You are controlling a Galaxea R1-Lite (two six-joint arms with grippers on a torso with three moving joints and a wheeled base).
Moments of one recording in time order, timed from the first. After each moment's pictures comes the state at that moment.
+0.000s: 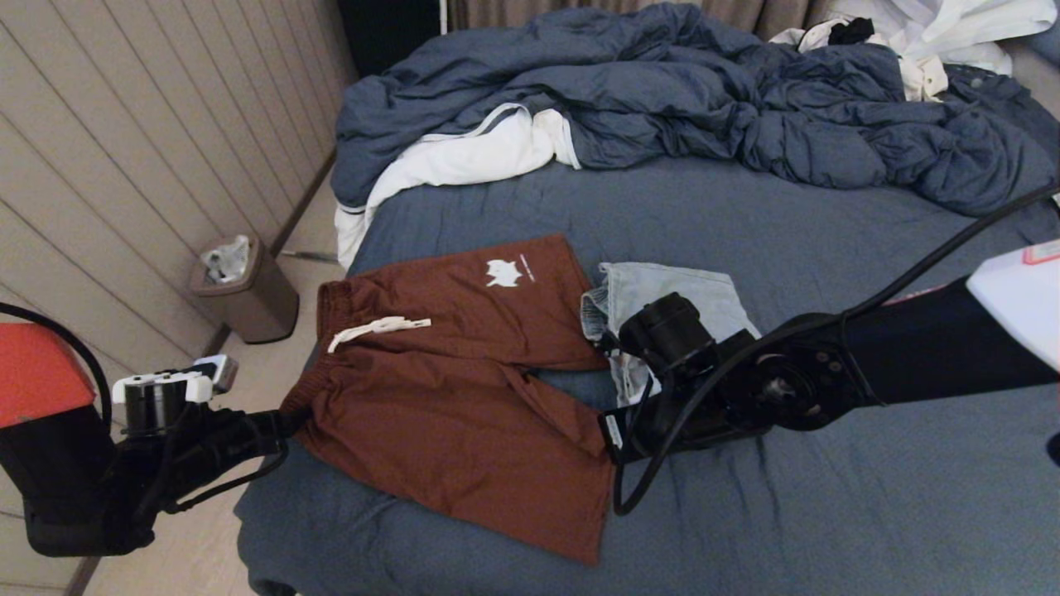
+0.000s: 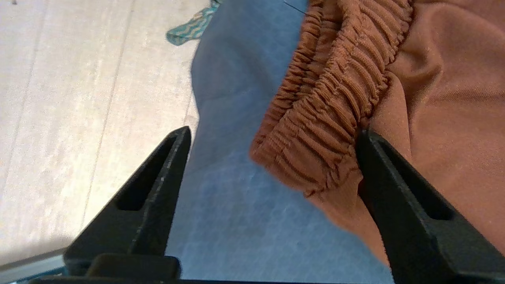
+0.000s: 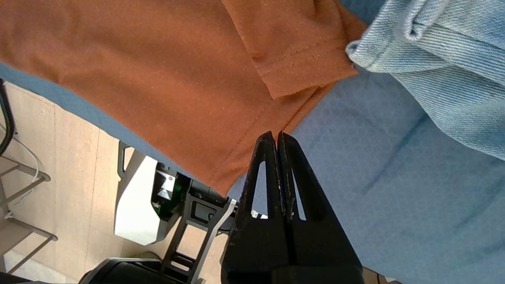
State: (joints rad) left arm 0.07 2.17 -0.51 -1.18 -0.14 -0.16; right arm 0.57 1.95 -1.22 0.19 -0.05 0.24
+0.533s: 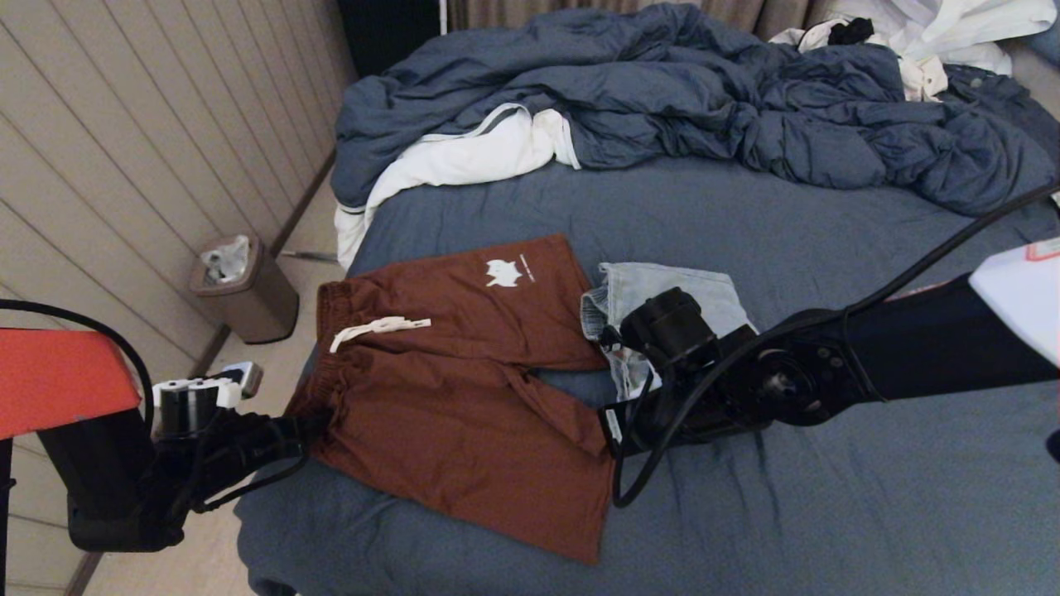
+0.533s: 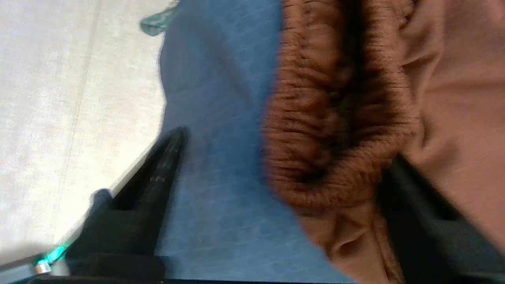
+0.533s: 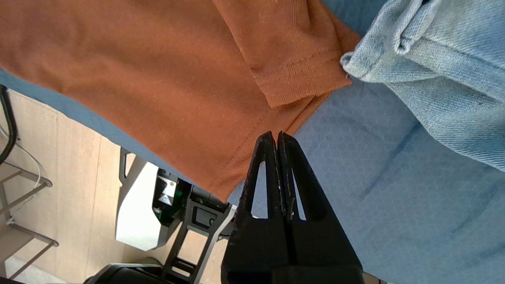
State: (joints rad) left arm 0.02 2.26 -0.56 -1.21 -0.16 -0.20; right arm 0.57 1.95 -1.23 0.18 -0.05 0.24
